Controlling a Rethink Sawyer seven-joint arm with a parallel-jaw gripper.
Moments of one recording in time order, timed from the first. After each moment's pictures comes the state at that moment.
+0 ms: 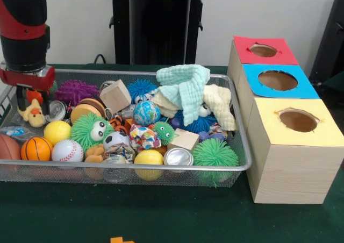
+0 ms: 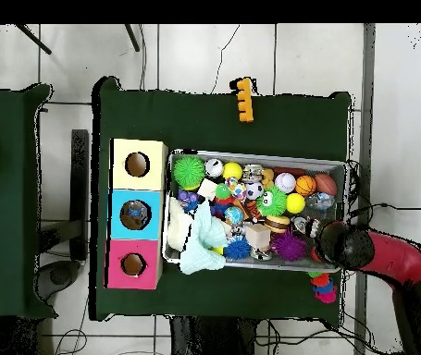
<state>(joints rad) -0.89 -0.49 0.23 1.57 -0.59 0.49 1.65</state>
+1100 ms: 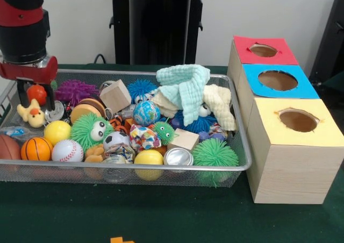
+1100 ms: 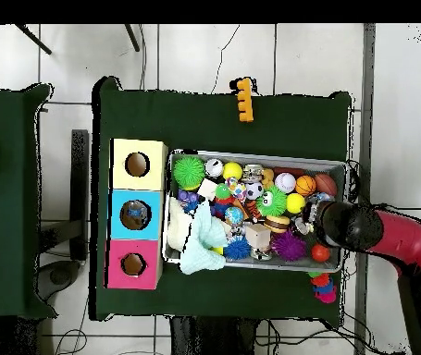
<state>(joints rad) -0.91 -0.54 0.36 1.54 -0.55 0.65 1.65</state>
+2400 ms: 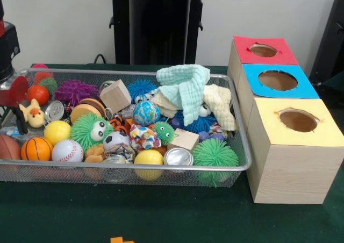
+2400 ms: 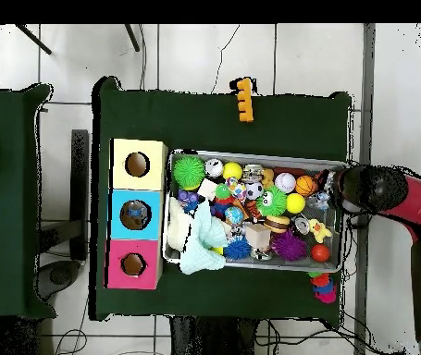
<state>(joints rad) -0.89 -0.43 0.41 1.25 -0.49 0.85 1.65</state>
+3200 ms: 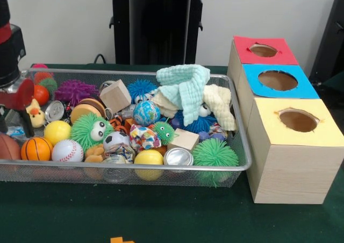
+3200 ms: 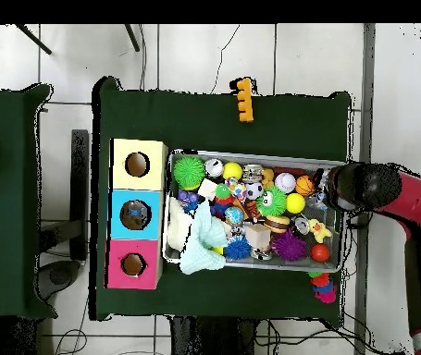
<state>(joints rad) -0.87 -0.42 0.41 1.24 -0.50 0.85 1.65</state>
